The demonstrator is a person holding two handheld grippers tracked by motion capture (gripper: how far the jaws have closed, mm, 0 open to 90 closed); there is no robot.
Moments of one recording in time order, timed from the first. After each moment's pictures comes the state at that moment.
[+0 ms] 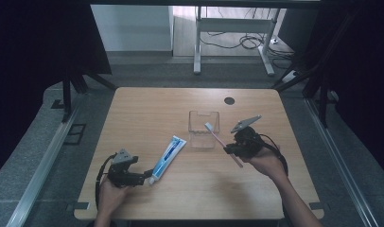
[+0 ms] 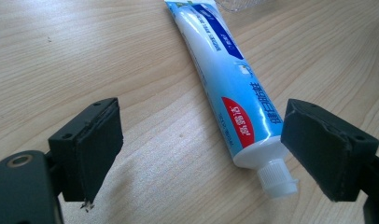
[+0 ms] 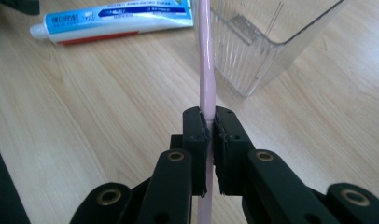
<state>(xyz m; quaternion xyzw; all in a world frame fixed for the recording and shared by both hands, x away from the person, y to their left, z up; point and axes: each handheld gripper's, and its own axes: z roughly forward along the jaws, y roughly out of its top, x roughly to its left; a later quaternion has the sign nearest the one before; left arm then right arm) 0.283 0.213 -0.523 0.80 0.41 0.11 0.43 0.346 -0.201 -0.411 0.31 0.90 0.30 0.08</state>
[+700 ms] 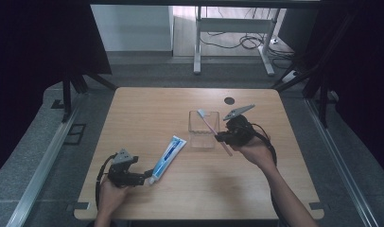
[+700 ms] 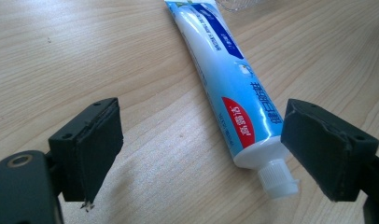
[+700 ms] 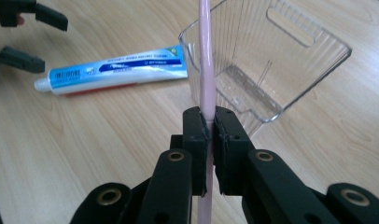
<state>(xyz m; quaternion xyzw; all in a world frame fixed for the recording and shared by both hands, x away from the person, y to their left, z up) 0.283 0.213 -0.523 0.80 0.41 0.12 0.42 0.370 -0.176 -0.395 0.32 0.88 0.34 0.09</state>
